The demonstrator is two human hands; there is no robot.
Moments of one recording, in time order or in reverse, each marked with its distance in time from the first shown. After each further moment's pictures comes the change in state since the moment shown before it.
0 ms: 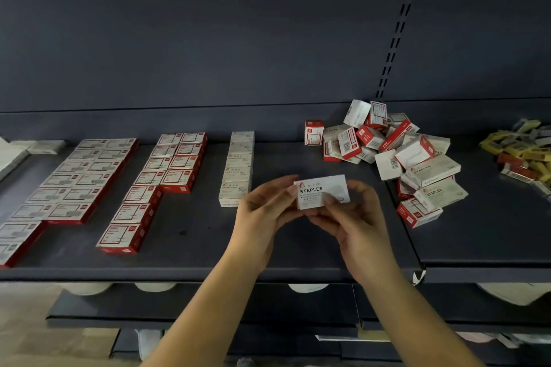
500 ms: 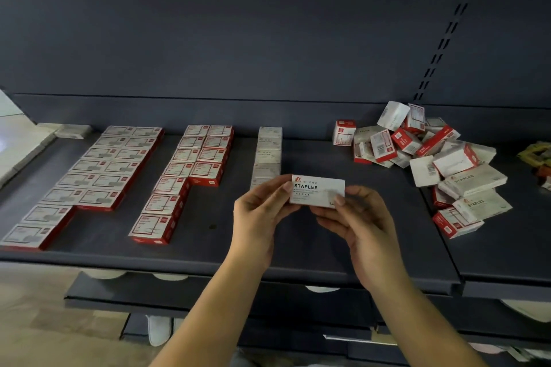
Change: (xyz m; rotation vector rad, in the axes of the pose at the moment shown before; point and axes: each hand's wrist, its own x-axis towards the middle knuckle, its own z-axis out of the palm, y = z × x) left_hand 0.000 0.017 -0.045 -0.074 0.165 0.059; right_hand 0.003 0.019 0.041 -0.097 0.004 -0.003
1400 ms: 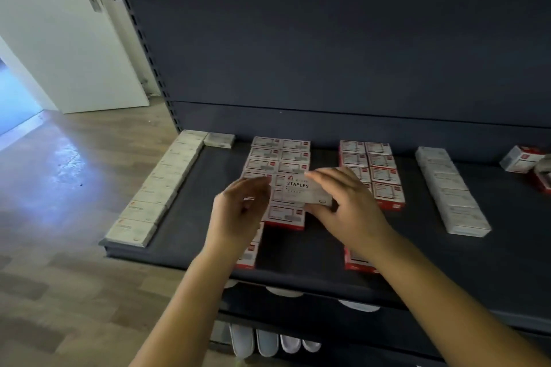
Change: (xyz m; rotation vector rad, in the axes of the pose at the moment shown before) left_hand 0.054 0.179 -0.318 0.928 0.090 0.475; right_hand 0.043 0.120 0.308 -1.295 -0.396 -0.715
